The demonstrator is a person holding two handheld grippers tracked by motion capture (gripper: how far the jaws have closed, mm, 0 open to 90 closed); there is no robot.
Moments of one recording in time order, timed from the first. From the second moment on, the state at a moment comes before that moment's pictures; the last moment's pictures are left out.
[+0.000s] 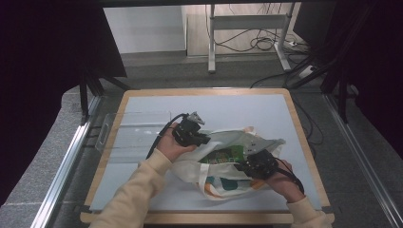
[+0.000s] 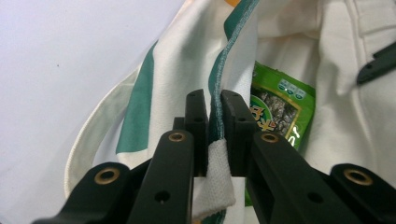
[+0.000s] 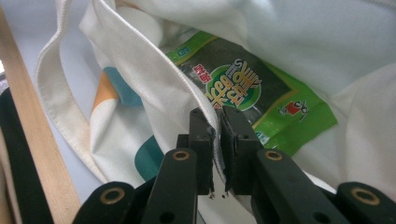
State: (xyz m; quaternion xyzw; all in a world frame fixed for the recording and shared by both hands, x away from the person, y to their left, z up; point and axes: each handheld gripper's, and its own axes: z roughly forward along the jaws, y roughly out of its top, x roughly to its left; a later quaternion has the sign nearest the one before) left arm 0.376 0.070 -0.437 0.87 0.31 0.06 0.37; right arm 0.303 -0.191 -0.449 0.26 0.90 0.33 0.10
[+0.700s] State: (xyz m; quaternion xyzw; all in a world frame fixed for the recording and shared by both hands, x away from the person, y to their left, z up) left arm 0.396 0.078 -0.443 0.87 0.34 0.07 0.36; right arm 0.288 -0.201 -0.461 0.25 0.90 0.34 0.07
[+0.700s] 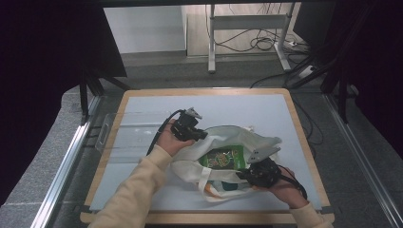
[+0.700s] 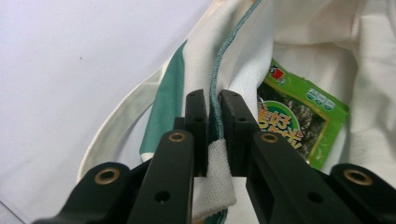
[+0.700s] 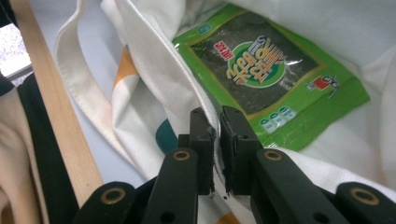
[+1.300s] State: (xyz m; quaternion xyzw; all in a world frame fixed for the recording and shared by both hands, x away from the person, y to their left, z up) left arm 0.416 0.089 -0.453 0.85 0.37 0.07 0.37; right arm 0.270 -0.215 -0.488 0.25 0.91 0.33 0.05
